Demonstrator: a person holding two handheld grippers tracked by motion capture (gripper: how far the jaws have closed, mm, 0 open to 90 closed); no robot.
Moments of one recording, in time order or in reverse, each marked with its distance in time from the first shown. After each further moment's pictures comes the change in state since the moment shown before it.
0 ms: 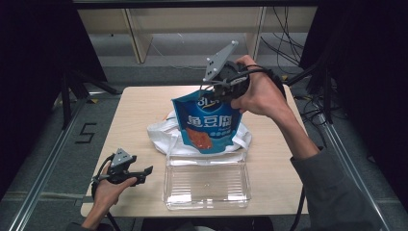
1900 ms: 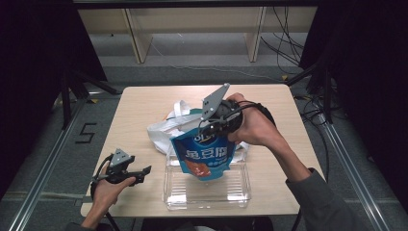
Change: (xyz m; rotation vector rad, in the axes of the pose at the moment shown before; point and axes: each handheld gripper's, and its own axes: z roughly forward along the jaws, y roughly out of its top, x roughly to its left) left arm 0.004 -0.002 0.001 -0.005 0.013 -0.024; right arm 0.045 -0.035 0.052 -0.007 0.214 -0.027
